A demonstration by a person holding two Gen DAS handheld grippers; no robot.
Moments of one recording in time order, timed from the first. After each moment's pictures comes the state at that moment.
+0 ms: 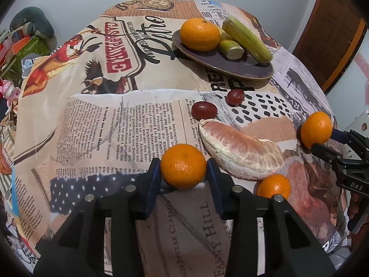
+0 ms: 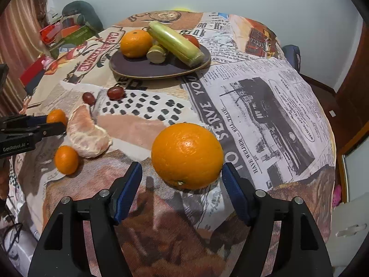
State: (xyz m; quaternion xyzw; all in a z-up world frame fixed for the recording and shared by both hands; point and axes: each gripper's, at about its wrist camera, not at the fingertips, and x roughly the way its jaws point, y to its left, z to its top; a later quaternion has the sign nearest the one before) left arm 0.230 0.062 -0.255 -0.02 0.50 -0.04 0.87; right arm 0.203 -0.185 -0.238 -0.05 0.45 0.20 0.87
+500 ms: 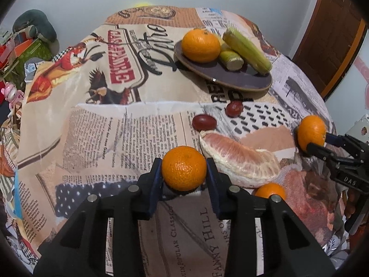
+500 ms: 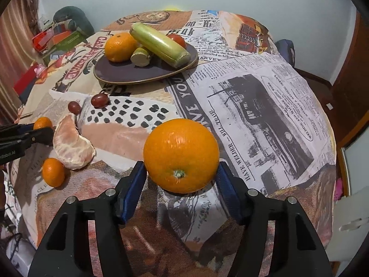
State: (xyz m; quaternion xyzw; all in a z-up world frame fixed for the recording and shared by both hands) left arm 0.229 0.064 -0.239 -0.02 0.48 -0.03 0.88; right arm 0.211 -0.192 -0.239 -0.04 0.45 0.19 0.87
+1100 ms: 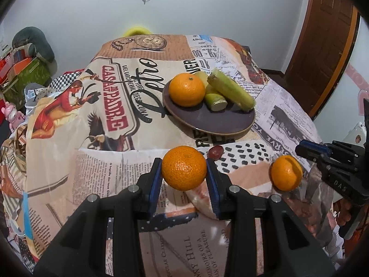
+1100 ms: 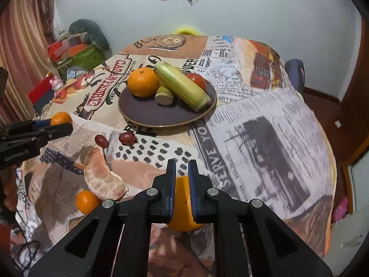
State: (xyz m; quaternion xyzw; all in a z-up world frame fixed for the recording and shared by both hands) left arm 0.246 0.050 -0.193 -0.01 0.42 -0.05 0.91; right arm 0.222 -0.175 -0.195 -0.05 0.40 0.22 0.89
